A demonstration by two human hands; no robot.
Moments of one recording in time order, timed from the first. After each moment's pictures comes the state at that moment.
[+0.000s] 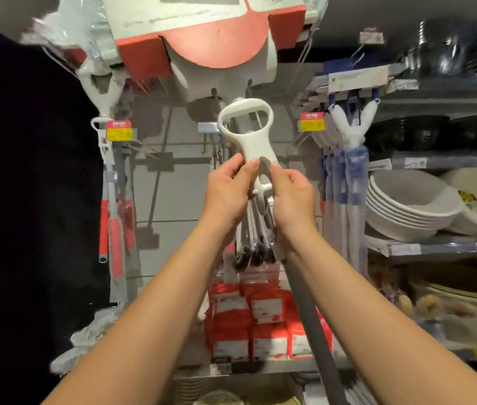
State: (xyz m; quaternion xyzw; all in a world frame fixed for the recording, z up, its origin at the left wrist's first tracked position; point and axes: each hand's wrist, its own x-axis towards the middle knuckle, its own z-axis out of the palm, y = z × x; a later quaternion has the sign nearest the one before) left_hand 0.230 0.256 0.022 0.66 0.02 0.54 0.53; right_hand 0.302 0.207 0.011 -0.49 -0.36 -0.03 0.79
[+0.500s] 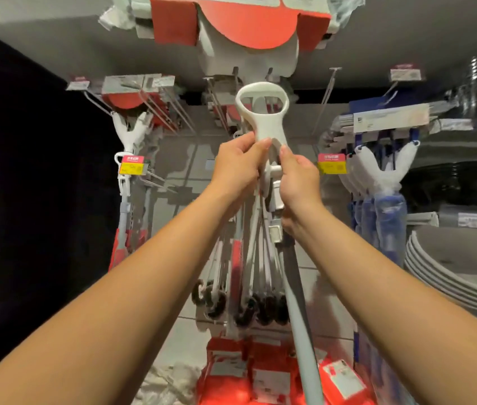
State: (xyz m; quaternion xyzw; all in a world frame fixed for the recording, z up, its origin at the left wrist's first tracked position) left_hand 0.343 0.274 0.122 0.68 0.05 0.62 0.40; right_hand 0.419 0.244 0.111 -0.43 -0.43 0.05 0.79
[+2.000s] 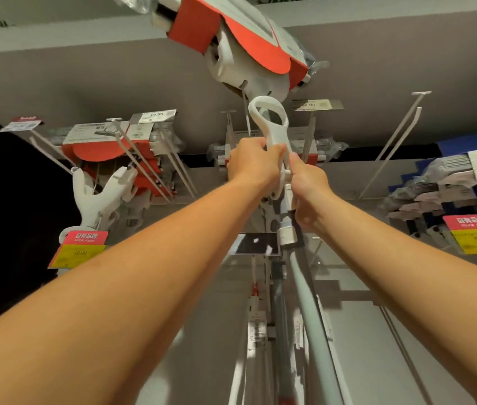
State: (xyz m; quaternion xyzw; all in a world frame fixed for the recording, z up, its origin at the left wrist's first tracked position) left_hand 0.430 0.596 0.293 0.70 0.09 0.69 0.17; right_hand 0.503 0.565 0.278 -0.42 -0.47 0.02 0.77
